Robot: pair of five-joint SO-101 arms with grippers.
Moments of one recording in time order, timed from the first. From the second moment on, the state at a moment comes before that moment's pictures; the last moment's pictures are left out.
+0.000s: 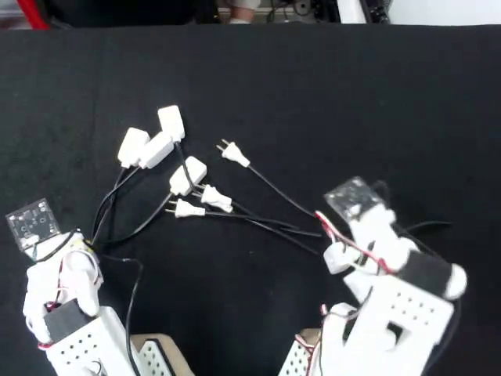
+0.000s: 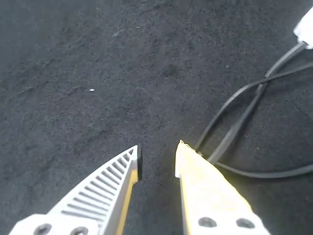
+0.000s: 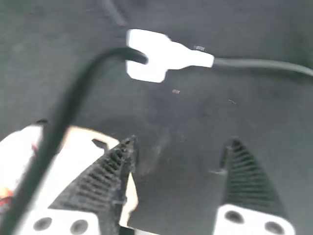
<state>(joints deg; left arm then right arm) -37.5 -104.2 95.6 62.5 -5.9 25.8 -60.6 53.8 98.0 54.4</state>
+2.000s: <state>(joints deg) -36.4 -104.2 96.0 62.5 -10.1 -1.8 -43.1 58.9 70.5 13.6</state>
